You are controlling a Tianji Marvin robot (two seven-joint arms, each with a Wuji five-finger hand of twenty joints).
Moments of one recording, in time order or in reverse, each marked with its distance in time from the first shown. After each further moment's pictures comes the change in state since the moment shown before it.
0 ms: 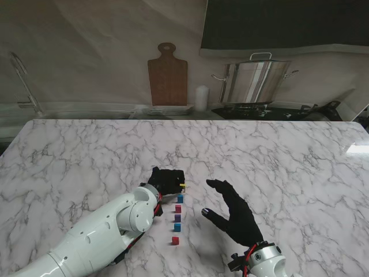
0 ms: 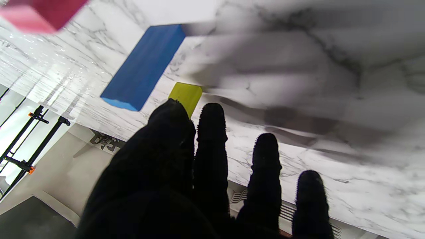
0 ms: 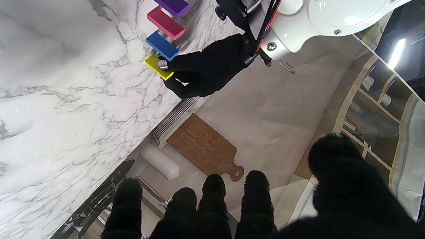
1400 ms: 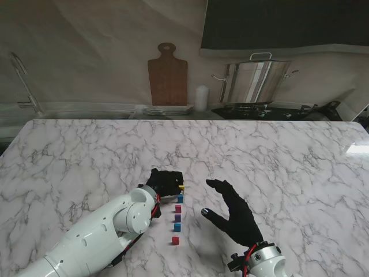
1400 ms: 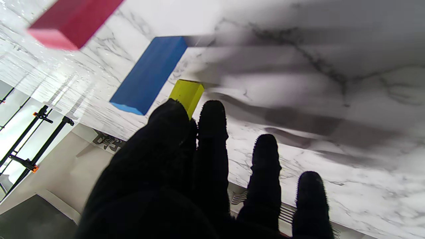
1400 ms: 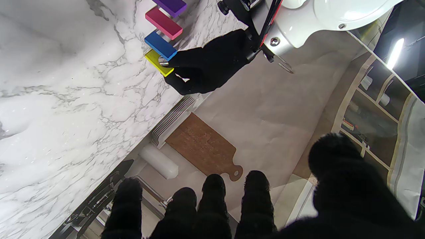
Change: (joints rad) left arm 0.028 0.015 -0.029 -0.032 0.006 -0.016 -0.021; right arm -0.002 0.000 -0.001 -0.003 -0.001 -0.002 -0.002; left_hand 0.000 0.000 0.000 0.009 0.021 0.022 -0.022 -0.001 0.036 0.004 -0.010 -0.049 -0.012 -0.003 0.001 0.000 0.000 0.000 -0.026 0.000; right_hand 0.000 0.000 0.000 0.000 0.000 0.000 0.000 -0.002 0.000 0.000 0.000 0.000 0.000 0.000 0.000 0.000 0.000 0.000 0.000 0.000
